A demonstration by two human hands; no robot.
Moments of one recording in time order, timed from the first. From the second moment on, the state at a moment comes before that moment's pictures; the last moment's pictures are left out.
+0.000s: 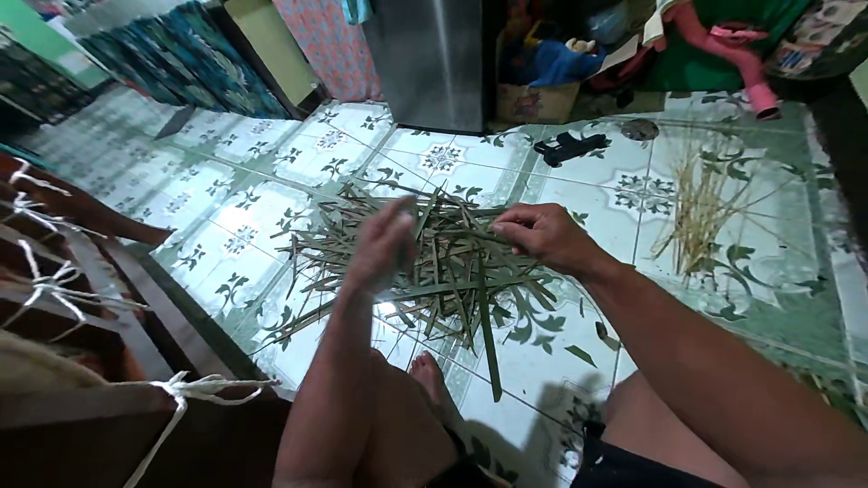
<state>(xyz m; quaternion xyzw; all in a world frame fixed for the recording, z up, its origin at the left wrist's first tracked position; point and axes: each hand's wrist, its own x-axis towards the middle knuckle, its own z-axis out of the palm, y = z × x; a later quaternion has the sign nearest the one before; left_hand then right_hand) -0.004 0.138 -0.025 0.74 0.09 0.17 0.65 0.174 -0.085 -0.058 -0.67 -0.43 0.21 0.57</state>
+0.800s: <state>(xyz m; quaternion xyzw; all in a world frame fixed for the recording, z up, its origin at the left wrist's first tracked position) 0.027 0.088 -0.036 0.72 0.06 0.02 0.70 0.177 -0.090 -0.068 -0.65 -0.52 0.28 0.47</state>
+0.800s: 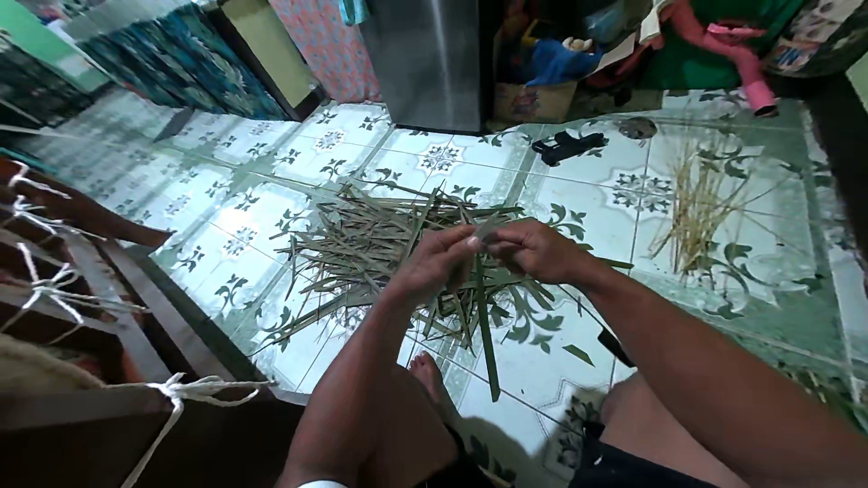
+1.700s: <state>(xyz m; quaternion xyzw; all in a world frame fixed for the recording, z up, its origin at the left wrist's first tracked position) 0.020 0.105 -0.030 0.67 0.08 0.09 0.73 0.176 -0.109 -0.068 -0.66 -0.53 0.25 0.47</state>
